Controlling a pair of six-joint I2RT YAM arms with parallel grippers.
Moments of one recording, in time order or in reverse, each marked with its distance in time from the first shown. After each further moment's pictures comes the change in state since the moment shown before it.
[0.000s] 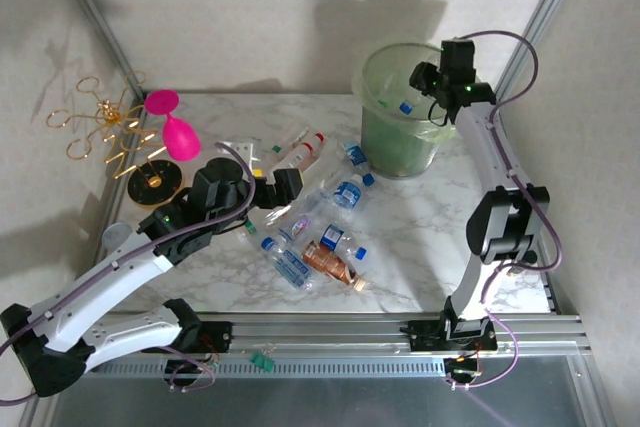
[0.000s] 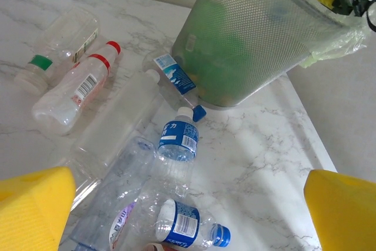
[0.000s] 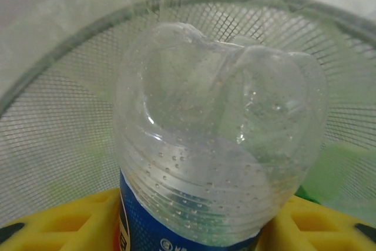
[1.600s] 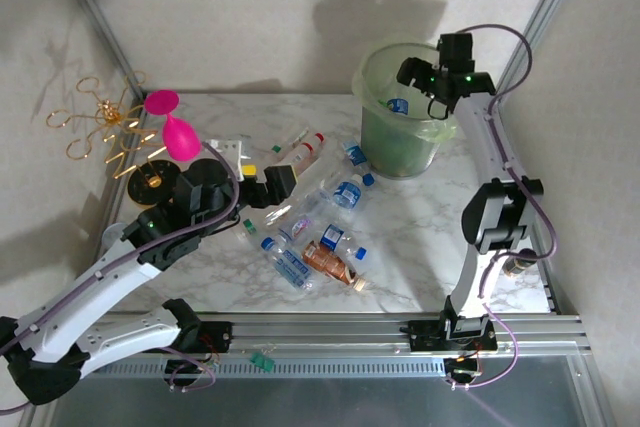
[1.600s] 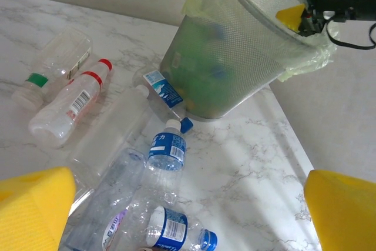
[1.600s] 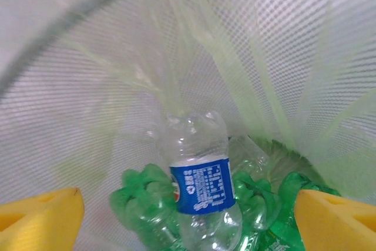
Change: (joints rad) left arm 0.000 -0.071 0.029 -0.023 0.003 0.003; right arm -0.009 0.040 0.132 -0.126 -0.105 -0.038
